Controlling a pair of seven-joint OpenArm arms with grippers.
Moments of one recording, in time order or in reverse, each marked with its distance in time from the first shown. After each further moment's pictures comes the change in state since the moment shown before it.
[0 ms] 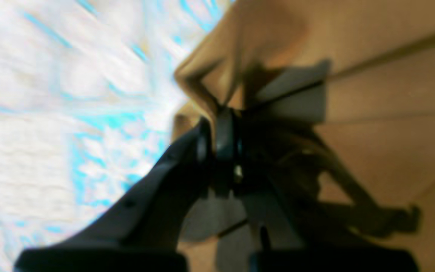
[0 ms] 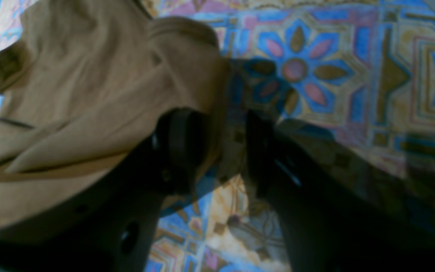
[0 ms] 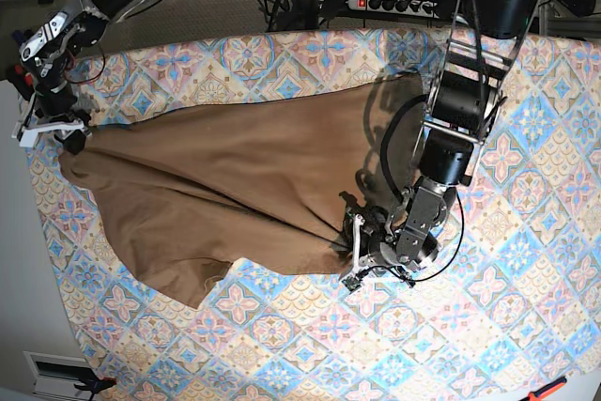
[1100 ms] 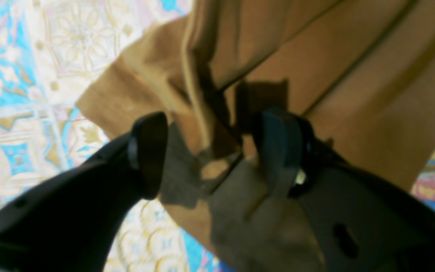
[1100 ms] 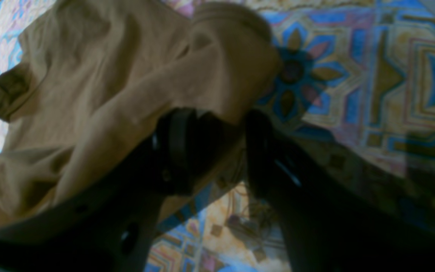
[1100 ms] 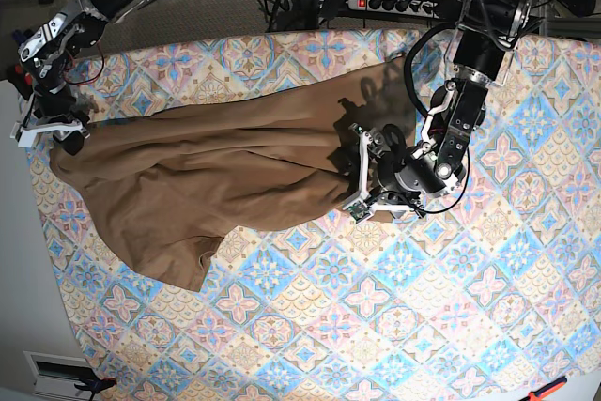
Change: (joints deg) left arm 29.0 -12.6 0.4 59.7 -29.6 0.7 38.9; right arm 0.7 0.1 0.1 0.0 -0.1 0.0 -0.2
